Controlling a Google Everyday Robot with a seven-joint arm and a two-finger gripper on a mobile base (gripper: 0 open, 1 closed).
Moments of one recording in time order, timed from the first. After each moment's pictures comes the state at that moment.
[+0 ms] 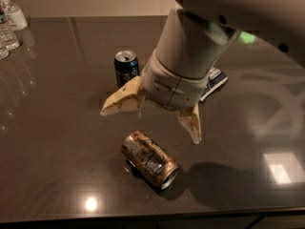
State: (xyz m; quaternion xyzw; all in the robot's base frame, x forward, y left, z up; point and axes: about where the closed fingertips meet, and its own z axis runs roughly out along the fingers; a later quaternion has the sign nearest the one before) arm 0.385 0.001 0.919 -0.99 0.07 0.01 0.15
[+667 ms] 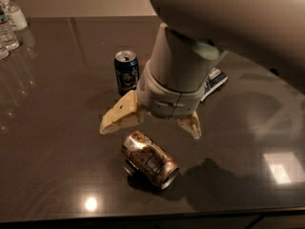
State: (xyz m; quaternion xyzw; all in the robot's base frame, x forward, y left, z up) arm 0.380 0.001 0.906 -0.99 -0.05 -0.04 0.12
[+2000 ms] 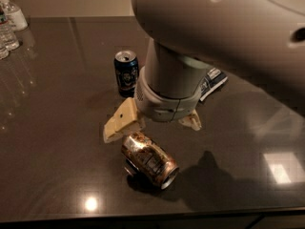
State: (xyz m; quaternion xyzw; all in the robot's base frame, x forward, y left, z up) arm 0.389 -0.004 0.899 -0.99 -0.12 -0.08 0.08
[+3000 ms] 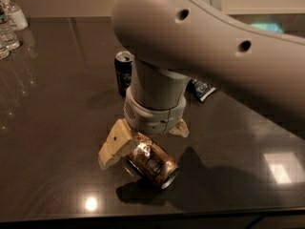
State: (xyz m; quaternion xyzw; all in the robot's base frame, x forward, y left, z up) arm 0.371 0.011 0.867 -0.97 -0.24 -0.01 0.07
